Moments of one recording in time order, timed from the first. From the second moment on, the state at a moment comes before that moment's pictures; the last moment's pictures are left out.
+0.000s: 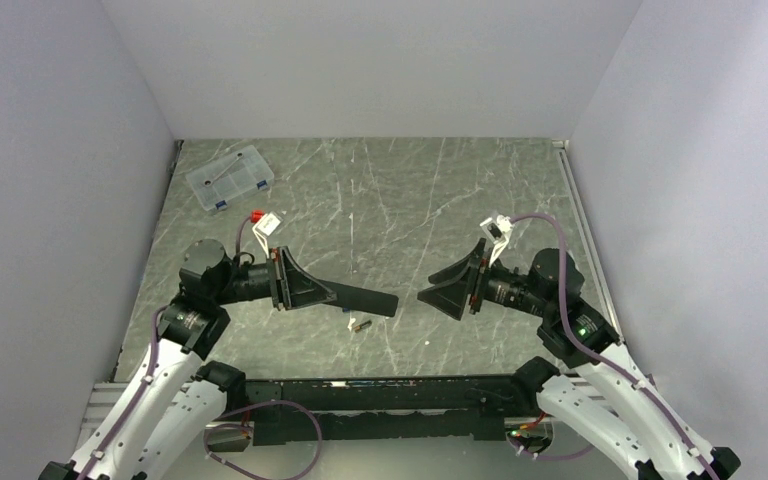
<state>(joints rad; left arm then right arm) -0.36 0.63 0.61 -0.04 0.97 -0.92 0.60 0.57 0.70 -0.24 -0.56 0.55</state>
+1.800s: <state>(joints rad) -0.36 0.51 0.44 0.00 0.80 -1.19 0.90 0.79 0.63 -0.03 -0.24 0.89</state>
